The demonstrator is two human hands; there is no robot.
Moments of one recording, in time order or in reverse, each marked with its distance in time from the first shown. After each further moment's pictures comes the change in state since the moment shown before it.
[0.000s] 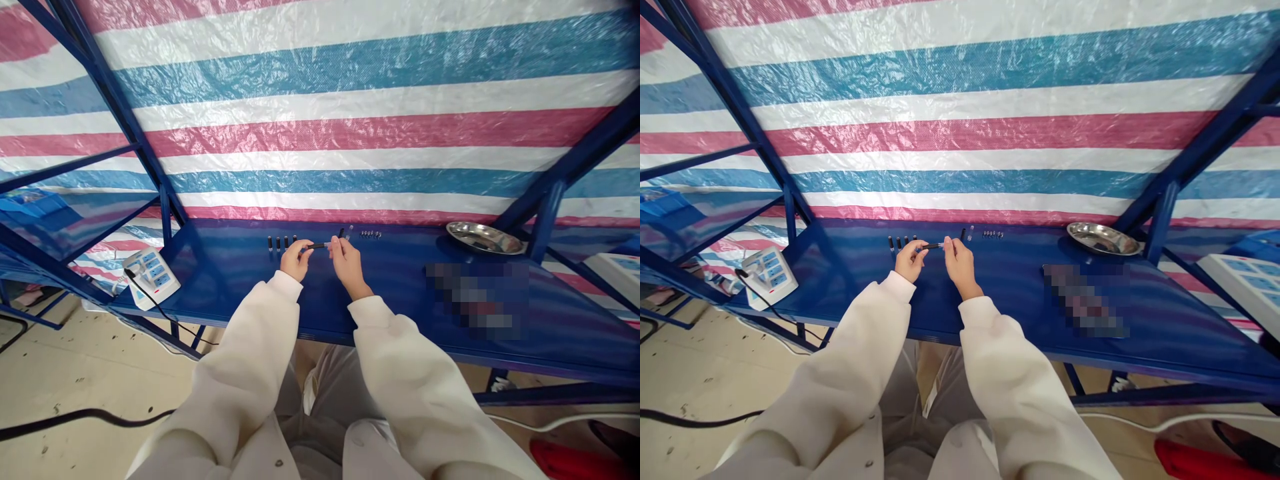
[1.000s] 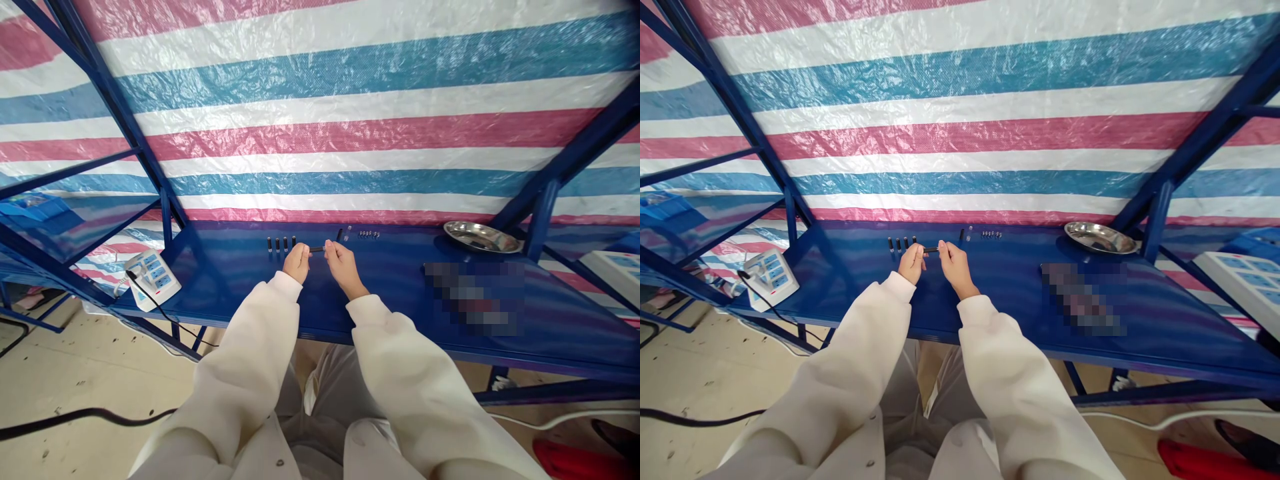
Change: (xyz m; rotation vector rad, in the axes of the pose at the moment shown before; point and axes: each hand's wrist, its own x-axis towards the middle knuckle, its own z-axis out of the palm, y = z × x) left_hand -0.003 0.003 0.002 0.047 -0.056 0.033; right_hand -0.004 -0.003 0.005 0.269 -0.019 -0.079
